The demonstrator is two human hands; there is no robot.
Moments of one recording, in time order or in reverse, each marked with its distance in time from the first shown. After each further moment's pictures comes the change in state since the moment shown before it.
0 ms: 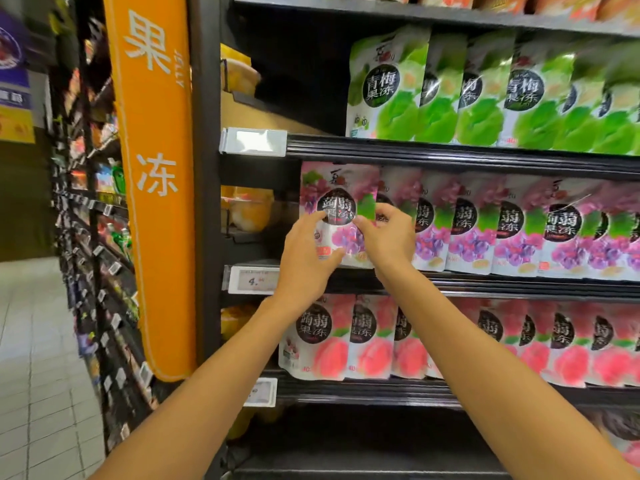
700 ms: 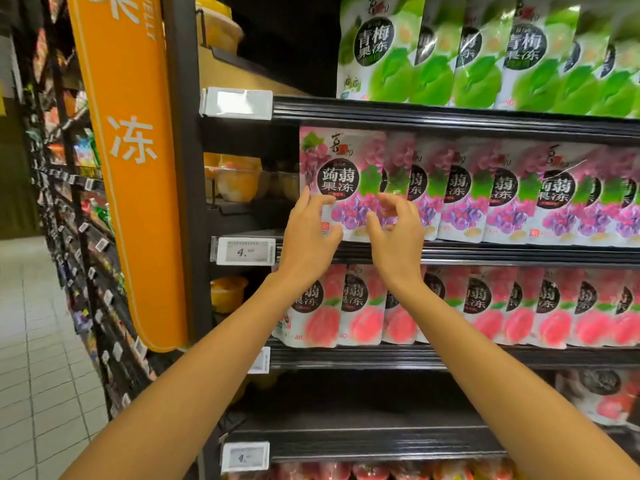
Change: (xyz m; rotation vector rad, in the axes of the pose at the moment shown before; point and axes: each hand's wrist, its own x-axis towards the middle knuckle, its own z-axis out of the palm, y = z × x) left_hand -0.005 0.009 0.017 0.008 -0.030 0.035; right_hand -0.032 0.041 -0.024 -0.029 0.047 -0.282
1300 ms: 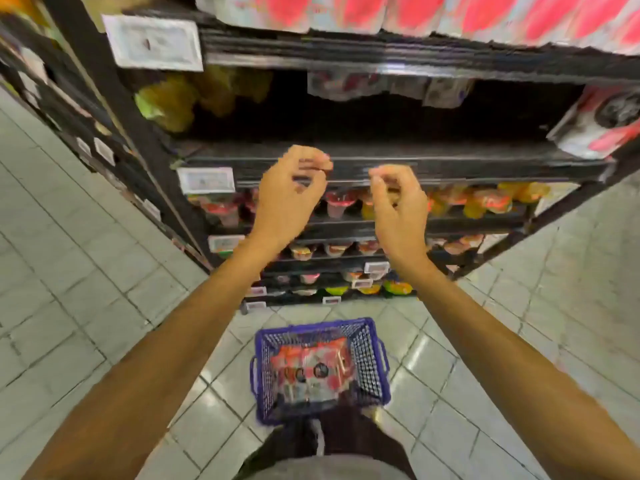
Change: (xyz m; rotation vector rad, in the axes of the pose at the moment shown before) left_hand -0.292 -0.076 0.085 -0.347 -0.264 -0.536; right_hand -0.300 0.136 -0.078 -0.078 -0.285 0.452
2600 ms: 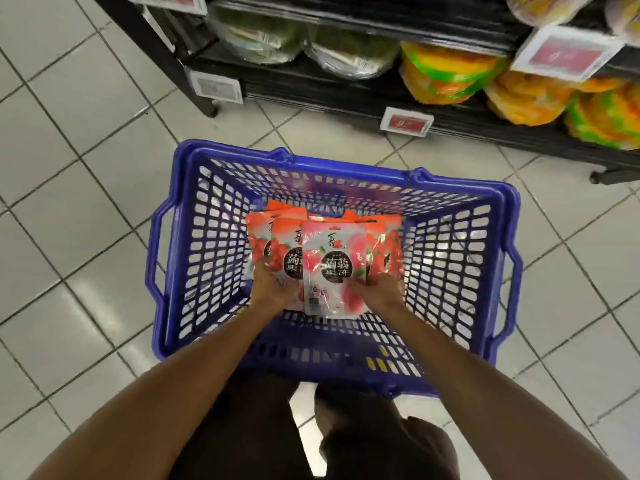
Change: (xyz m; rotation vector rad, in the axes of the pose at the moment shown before) left_hand -0.478 -0.710 0.236 0.268 -0.111 -1.406; right_hand -0.471 0.707 0.151 -0.428 -1.022 1.187
